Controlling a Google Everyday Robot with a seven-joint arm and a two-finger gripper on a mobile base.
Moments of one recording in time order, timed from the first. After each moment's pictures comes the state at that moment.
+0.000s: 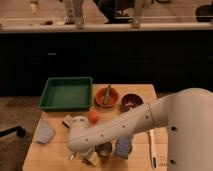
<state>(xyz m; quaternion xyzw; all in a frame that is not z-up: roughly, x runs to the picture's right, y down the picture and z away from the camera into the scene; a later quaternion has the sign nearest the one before) -0.097 0.335 0.736 -0.32 -0.15 -0.40 0.85</state>
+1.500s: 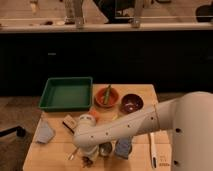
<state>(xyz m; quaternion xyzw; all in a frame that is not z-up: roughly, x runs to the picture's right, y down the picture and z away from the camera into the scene) -0.084 0.343 0.741 -0.34 -0.16 -0.38 0.84</state>
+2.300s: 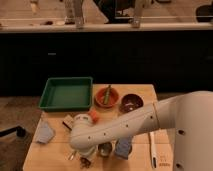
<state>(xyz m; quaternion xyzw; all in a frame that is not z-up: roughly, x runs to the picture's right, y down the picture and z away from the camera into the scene) -0.096 0.332 0.721 -0.33 -0.17 -0.40 0.84</state>
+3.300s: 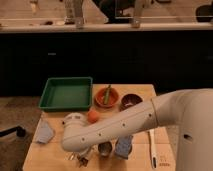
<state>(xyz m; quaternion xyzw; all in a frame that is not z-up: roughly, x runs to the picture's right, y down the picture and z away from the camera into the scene) -0.103 0.307 0.694 -0.30 -0.14 -0.42 0.84</state>
